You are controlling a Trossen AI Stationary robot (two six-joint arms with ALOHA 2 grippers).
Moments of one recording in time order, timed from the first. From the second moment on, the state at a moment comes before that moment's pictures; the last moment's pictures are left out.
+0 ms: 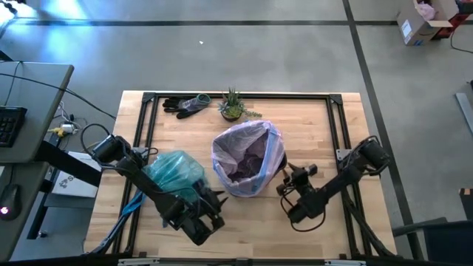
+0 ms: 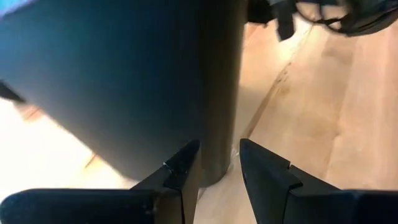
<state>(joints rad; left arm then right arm) -0.71 1.81 1.20 -0.46 -0.99 -0.91 0.67 1.88 0.88 -0.98 1.18 1.93</state>
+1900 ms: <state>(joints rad) -0.72 1.83 1.20 -0.80 -1.09 -1.14 0.33 1.76 2.18 -1.46 0.57 0.86</state>
